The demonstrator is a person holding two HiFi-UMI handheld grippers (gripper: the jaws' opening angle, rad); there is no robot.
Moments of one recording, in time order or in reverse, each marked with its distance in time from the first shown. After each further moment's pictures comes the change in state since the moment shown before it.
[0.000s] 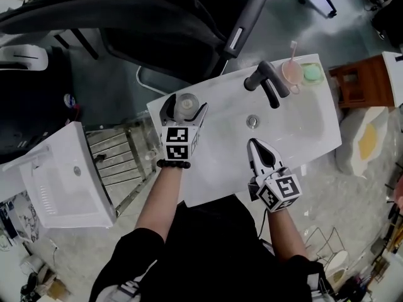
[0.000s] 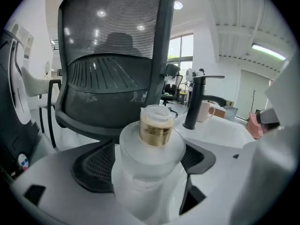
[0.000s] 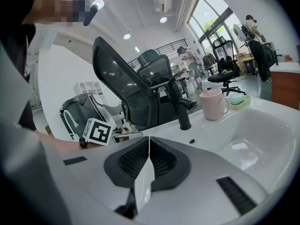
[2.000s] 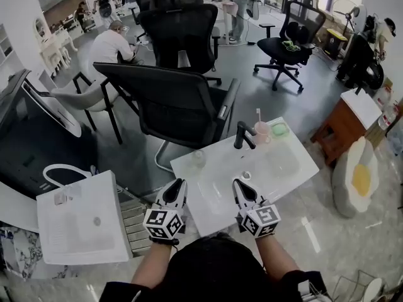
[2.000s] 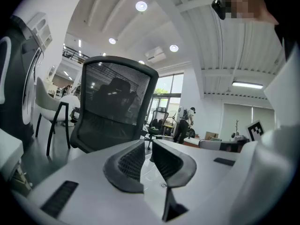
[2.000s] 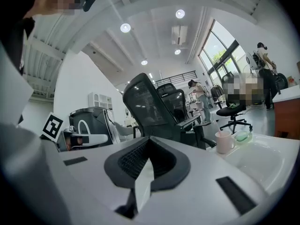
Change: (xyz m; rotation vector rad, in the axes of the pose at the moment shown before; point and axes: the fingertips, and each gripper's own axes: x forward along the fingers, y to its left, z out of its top) left arm -0.261 -0.026 0.071 -0.113 -0.392 -0.164; right arm -0.071 0.122 0.046 -0.183 -0.344 0.032
